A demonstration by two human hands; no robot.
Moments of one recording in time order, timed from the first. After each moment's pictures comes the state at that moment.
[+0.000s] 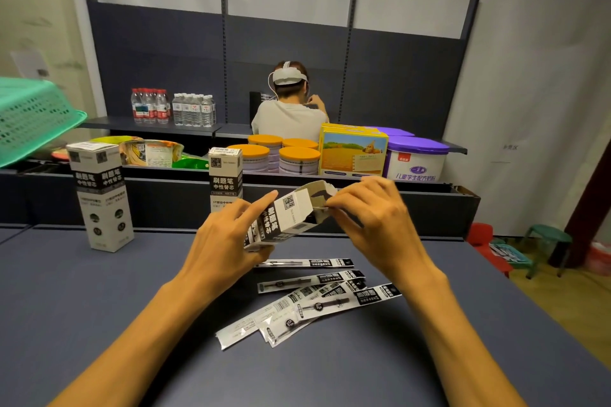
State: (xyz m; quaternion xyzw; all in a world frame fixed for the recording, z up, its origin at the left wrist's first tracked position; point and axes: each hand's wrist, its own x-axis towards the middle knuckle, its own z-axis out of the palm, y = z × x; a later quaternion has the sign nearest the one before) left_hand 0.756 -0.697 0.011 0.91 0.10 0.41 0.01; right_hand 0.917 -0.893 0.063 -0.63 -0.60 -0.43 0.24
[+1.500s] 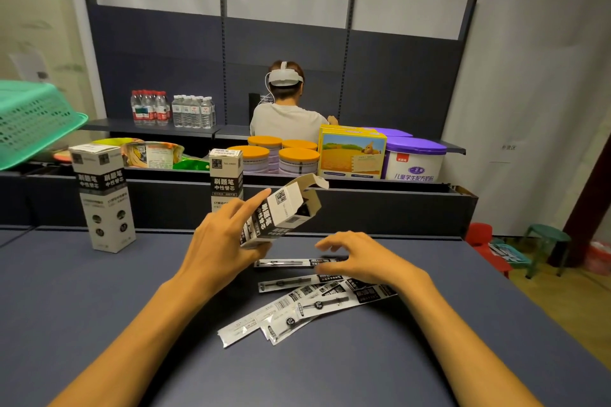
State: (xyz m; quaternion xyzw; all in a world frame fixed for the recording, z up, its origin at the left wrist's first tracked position) left_hand 0.754 -0.691 0.010 0.90 0.12 0.41 0.04; right_hand 0.945 -0.876 0.021 -0.81 -0.54 0.11 0.19
